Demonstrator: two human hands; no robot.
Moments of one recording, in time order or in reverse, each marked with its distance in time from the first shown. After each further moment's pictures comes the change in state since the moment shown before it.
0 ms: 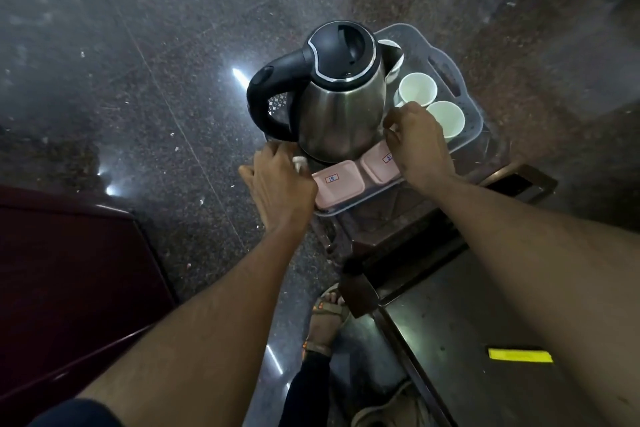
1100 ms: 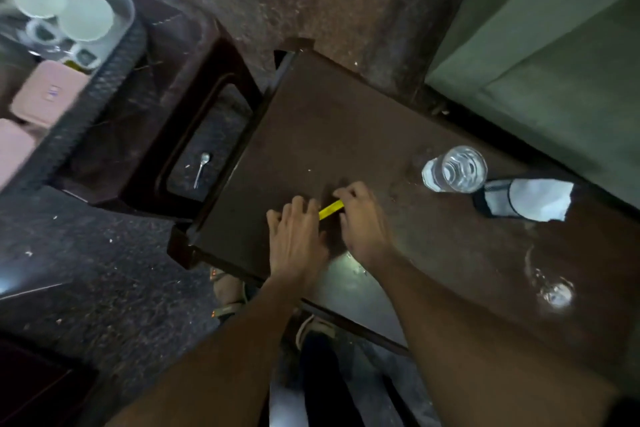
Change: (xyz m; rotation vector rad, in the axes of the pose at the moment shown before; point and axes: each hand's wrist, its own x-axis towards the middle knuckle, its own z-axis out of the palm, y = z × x) left_hand -0.363 0.132 0.141 0.330 -0.809 0.707; right_hand -0.398 0.204 0.001 0.130 -0.227 0.670
